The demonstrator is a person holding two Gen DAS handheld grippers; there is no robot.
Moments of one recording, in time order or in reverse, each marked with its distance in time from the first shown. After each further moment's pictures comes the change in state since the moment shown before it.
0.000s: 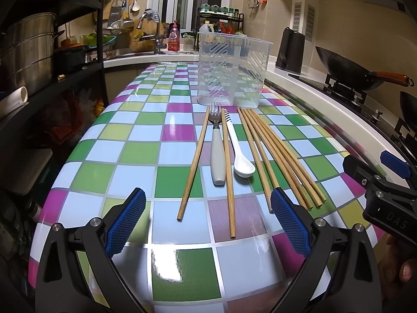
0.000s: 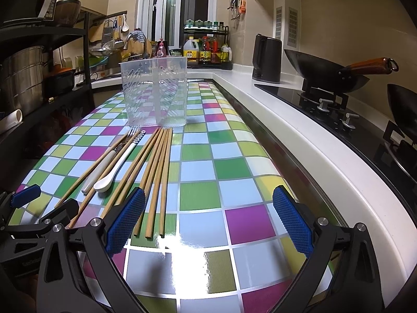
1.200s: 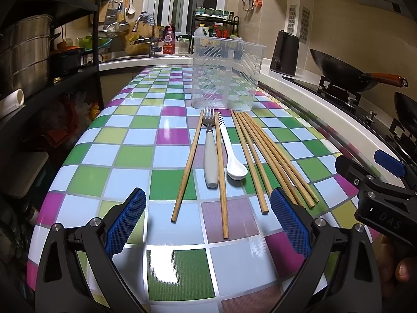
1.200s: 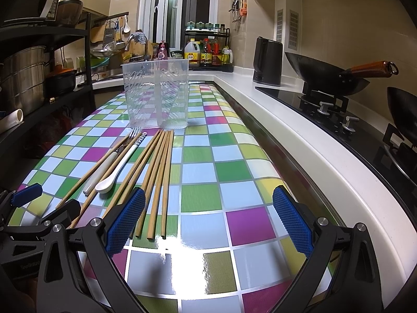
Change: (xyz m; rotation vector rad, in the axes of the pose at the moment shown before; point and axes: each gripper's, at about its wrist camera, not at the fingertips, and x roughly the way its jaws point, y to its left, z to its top) left arm -0.005 -0.008 0.003 0.011 -0.010 -0.024; right arm -0.002 0.001 0.002 -0.007 -0.009 0.000
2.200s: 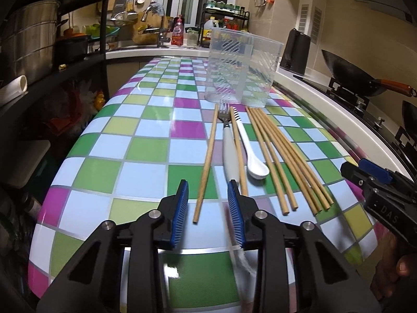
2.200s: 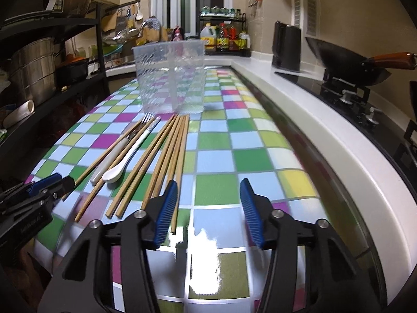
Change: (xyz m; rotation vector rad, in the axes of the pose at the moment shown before) left arm 0.014 0.024 0.002 -0.062 0.047 0.012; right arm 0.025 0.004 -0.001 -0.026 0.104 0.123
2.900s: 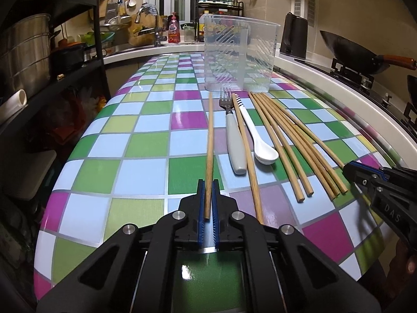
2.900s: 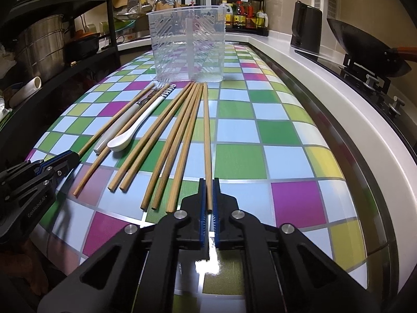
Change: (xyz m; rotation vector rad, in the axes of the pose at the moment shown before) left arm 0.008 -0.004 -0.011 0.098 0.017 0.054; right arm 0.019 0.009 -0.015 -0.036 0.122 0.046
